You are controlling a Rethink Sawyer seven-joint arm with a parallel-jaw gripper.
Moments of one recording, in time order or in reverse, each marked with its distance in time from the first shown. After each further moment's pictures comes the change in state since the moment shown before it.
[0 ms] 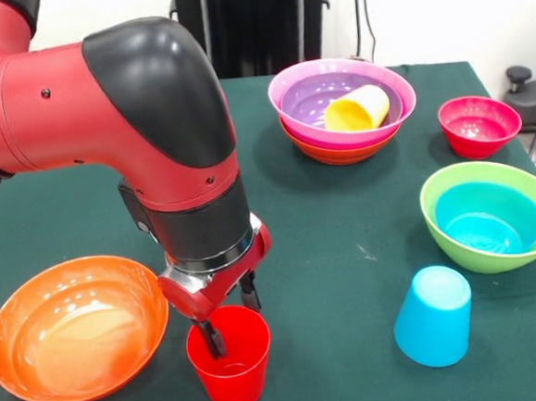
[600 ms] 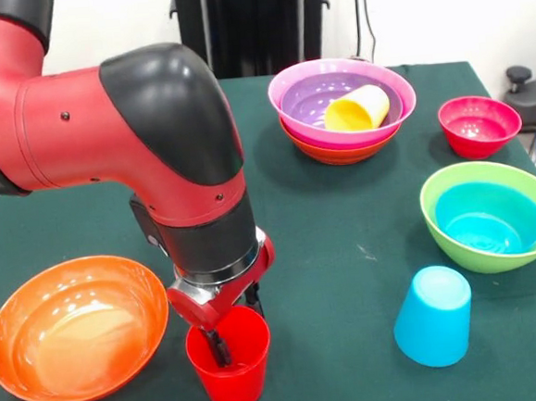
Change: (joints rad) arm 0.000 0.036 0.000 0.000 -0.032 -0.039 0.000
